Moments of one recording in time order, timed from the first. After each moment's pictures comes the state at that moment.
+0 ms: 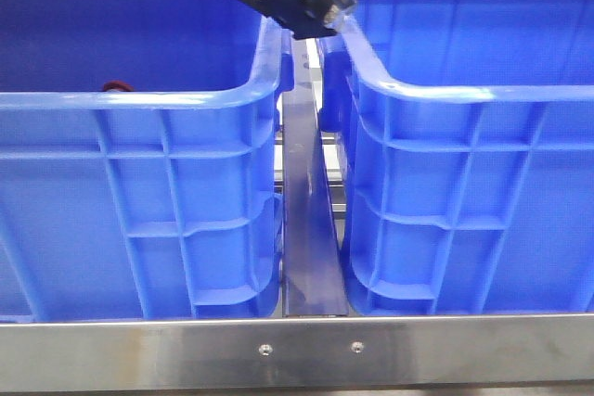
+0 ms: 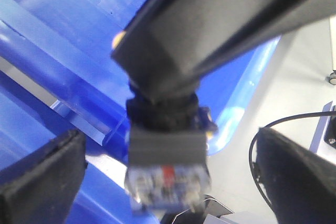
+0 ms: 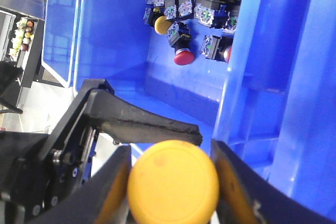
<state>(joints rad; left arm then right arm) -0.75 1.36 -1.13 -0.55 0.64 0.45 0.23 1.31 -1.01 1.18 0.87 -0.46</state>
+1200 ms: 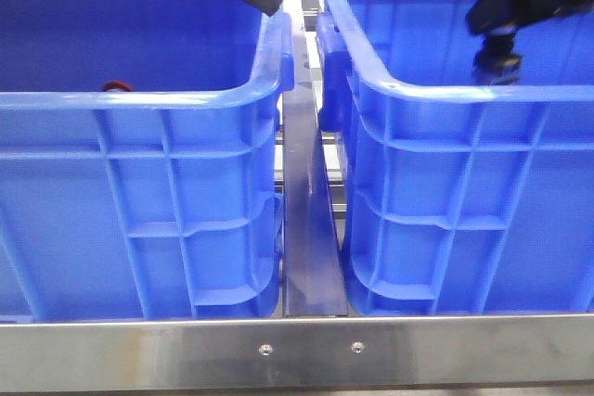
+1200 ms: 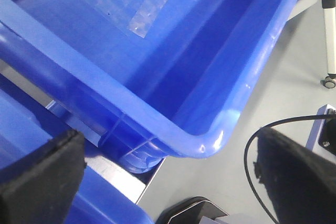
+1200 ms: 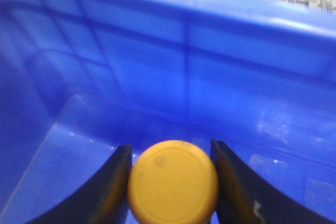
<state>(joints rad) -0.75 1.36 -1.13 -0.57 0.64 0.45 0.04 1.61 -1.07 1.23 0.20 -1.33</state>
